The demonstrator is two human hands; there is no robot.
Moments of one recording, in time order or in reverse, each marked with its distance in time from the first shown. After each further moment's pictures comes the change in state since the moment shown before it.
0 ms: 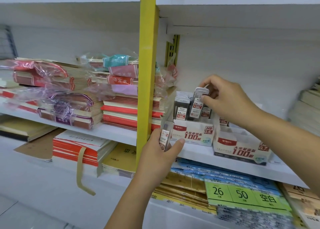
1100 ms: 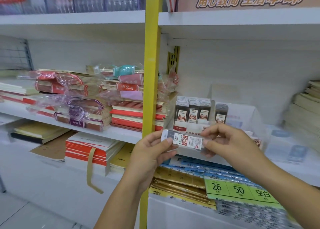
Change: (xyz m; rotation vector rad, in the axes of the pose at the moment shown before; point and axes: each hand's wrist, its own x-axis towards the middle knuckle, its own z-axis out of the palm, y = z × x) left_hand -0.023 0.029 -0.031 -0.665 -0.096 -0.240; right_hand -0.110 -0.030 0.003 0.623 -0.153 0.305
